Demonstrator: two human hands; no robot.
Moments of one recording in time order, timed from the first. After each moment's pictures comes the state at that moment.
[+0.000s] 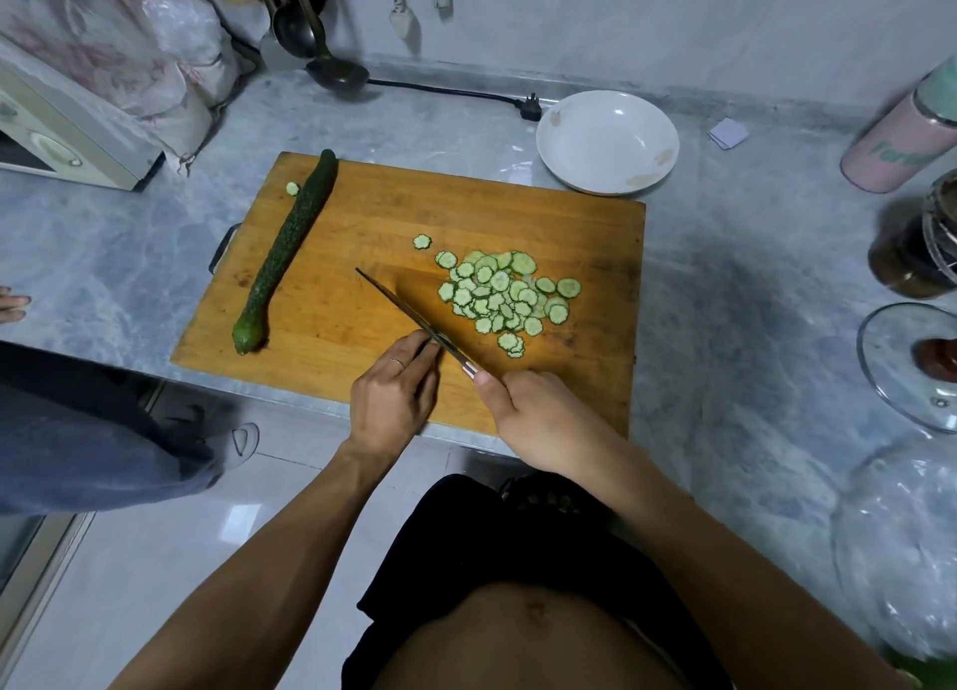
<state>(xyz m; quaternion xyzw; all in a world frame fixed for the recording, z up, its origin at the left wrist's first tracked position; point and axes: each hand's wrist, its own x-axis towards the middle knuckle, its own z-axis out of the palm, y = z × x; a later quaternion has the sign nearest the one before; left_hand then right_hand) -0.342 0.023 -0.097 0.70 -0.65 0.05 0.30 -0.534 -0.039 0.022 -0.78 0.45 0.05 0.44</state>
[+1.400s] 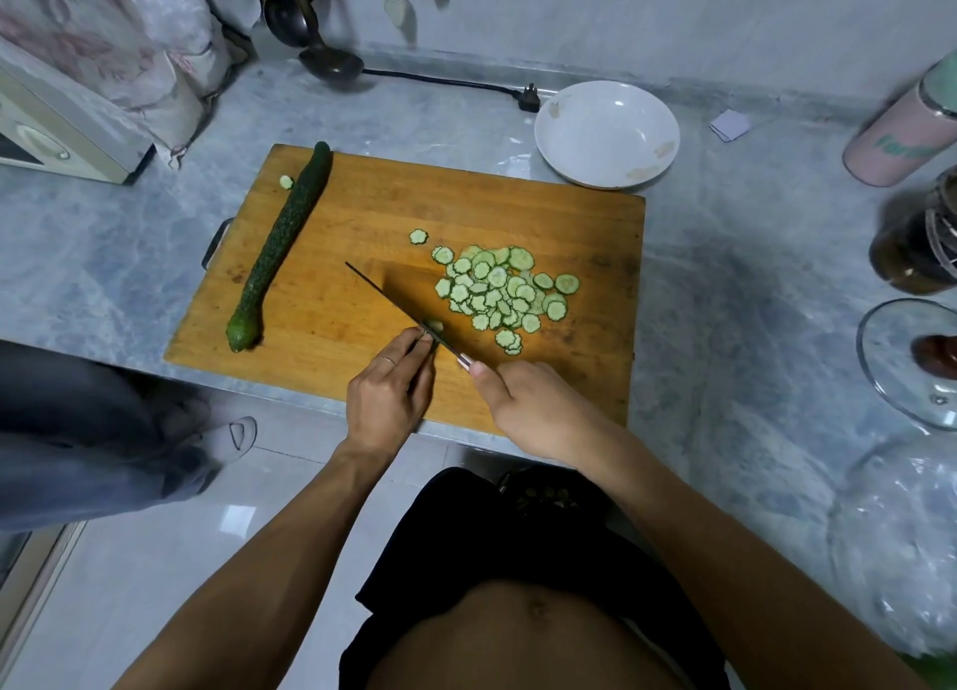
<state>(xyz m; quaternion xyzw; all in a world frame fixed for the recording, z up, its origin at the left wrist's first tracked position) -0.343 0.023 -0.103 0.71 -0.62 0.06 0.33 -0.530 -0.051 0.013 -0.78 0.43 0.06 0.45</state>
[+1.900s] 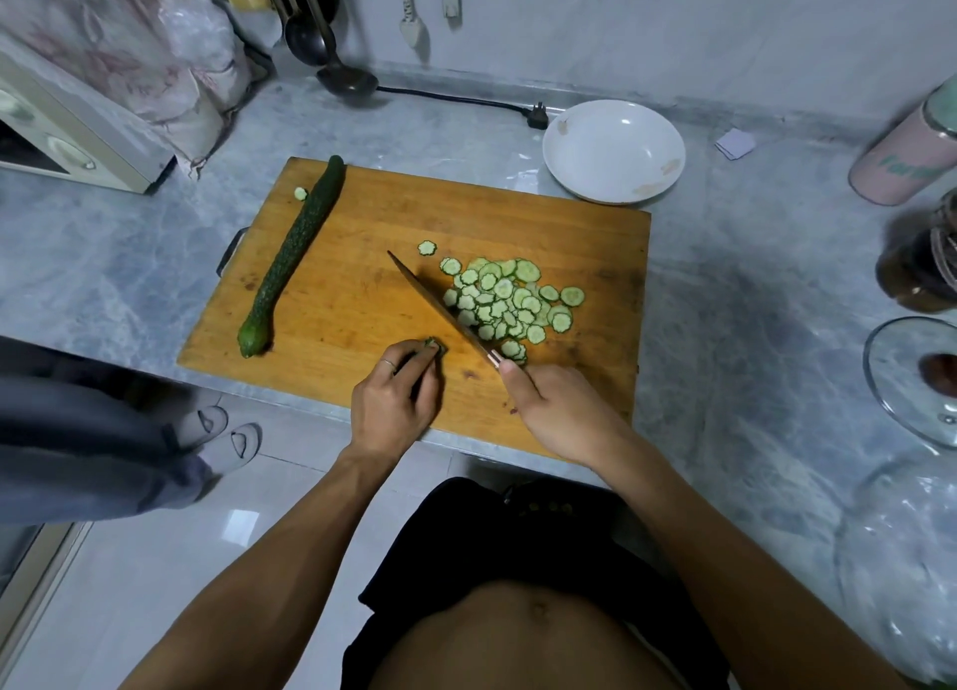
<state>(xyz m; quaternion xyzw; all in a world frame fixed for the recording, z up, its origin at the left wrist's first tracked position) -0.348 0.021 -0.092 0.73 -0.59 0.05 0.35 -0.544 -0.059 0.012 -0.76 0.45 0.01 0.46</state>
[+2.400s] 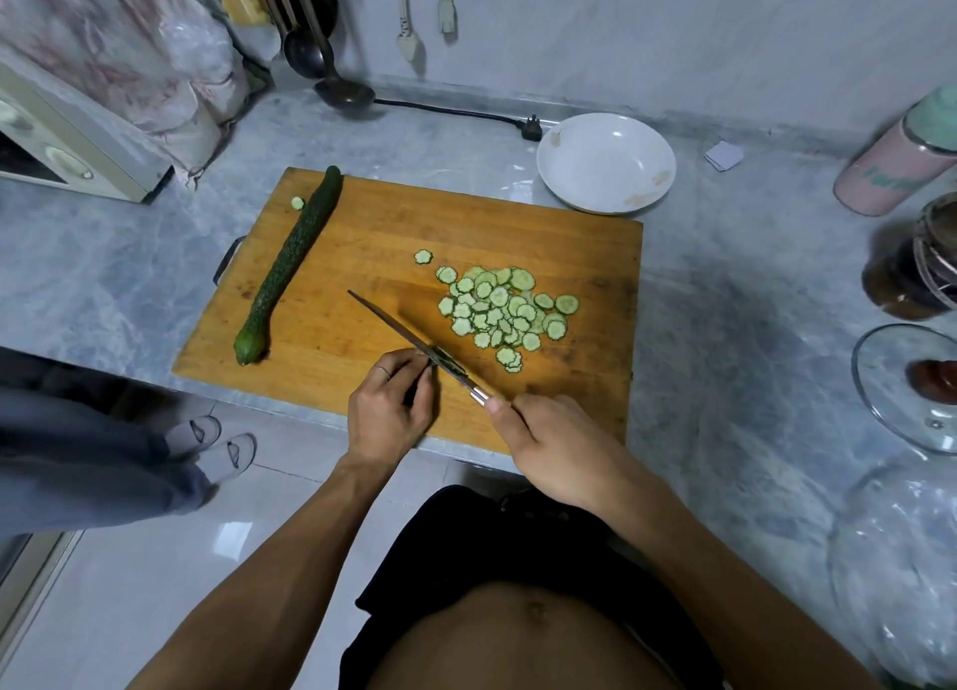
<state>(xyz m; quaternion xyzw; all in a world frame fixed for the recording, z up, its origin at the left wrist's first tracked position) -0.348 0.022 -0.096 0.73 -0.56 0.02 0.39 -0.555 -0.033 0.022 -0.80 0.44 0.02 0.42</state>
